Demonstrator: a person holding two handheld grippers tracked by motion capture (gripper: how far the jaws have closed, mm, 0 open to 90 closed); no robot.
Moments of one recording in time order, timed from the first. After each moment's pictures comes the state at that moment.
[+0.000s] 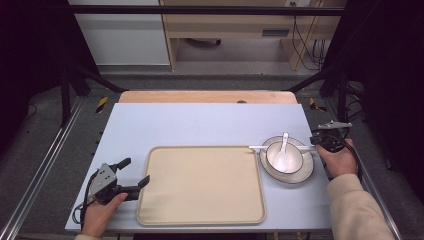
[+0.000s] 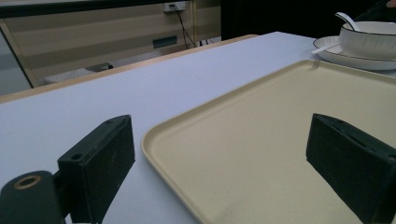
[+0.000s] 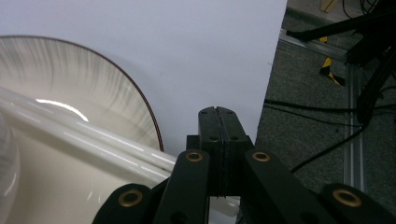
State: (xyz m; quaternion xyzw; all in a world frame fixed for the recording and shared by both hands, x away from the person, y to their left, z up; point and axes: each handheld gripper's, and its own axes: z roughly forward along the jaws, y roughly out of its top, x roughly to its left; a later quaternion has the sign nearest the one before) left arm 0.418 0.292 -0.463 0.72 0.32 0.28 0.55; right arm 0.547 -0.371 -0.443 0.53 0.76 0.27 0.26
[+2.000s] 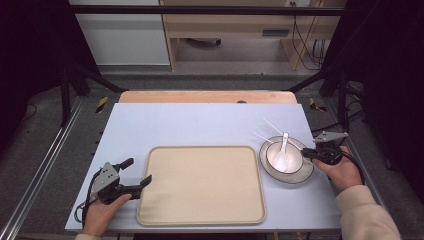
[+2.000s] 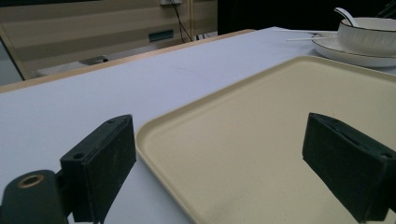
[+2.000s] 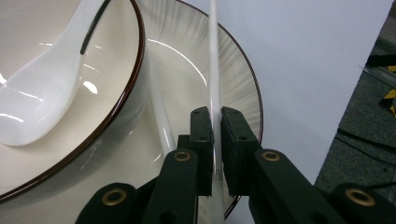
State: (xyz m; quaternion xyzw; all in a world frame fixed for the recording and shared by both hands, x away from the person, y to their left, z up) left arm 0.421 0.287 -0.465 0.73 0.32 0.26 0.55; right arm 0.517 -0.359 -0.448 0.42 0.83 0.30 0.21
